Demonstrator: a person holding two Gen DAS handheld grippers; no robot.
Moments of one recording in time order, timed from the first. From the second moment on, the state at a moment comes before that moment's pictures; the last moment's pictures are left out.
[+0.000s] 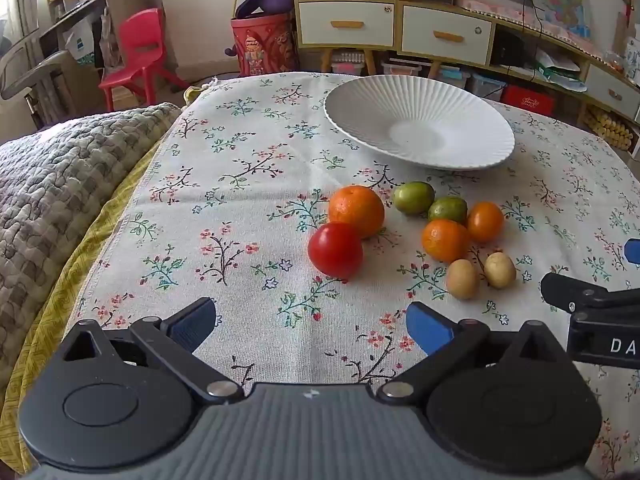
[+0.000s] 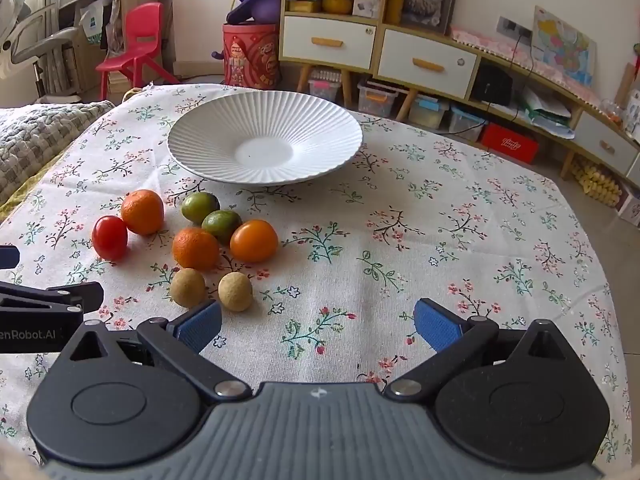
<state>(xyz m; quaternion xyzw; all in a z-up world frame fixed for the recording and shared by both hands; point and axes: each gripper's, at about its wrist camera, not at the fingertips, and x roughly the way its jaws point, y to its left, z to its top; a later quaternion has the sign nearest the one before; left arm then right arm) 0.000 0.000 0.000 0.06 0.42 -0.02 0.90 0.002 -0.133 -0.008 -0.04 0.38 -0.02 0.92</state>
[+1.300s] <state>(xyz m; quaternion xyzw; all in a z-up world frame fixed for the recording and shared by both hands) 0.011 0.016 -0.039 0.05 0.38 -0.06 0.92 0.011 -0.121 -0.041 -0.05 0.37 0.08 0.92</state>
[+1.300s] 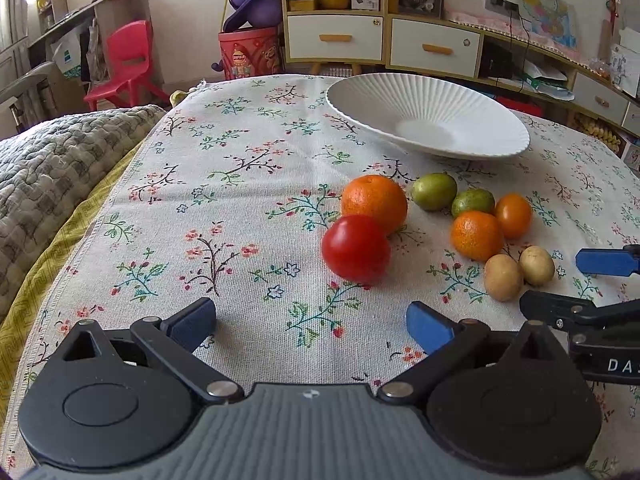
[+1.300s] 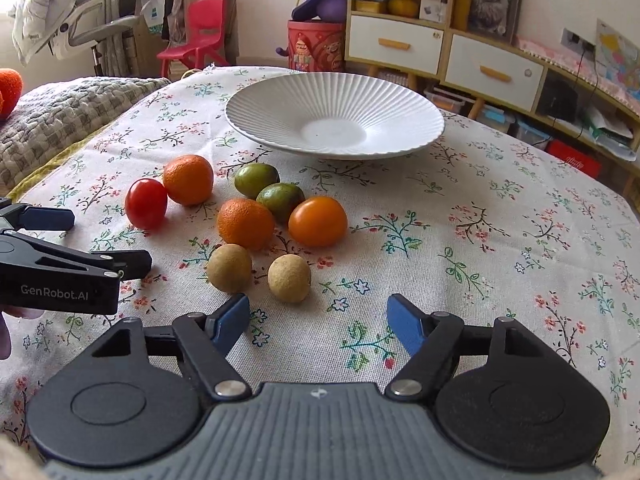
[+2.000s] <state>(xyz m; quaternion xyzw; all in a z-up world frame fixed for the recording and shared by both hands) 0.022 0.011 -0.035 0.02 0.34 -0.11 0.93 0.015 -0.120 -0.039 -0.04 0.35 0.11 0.93</state>
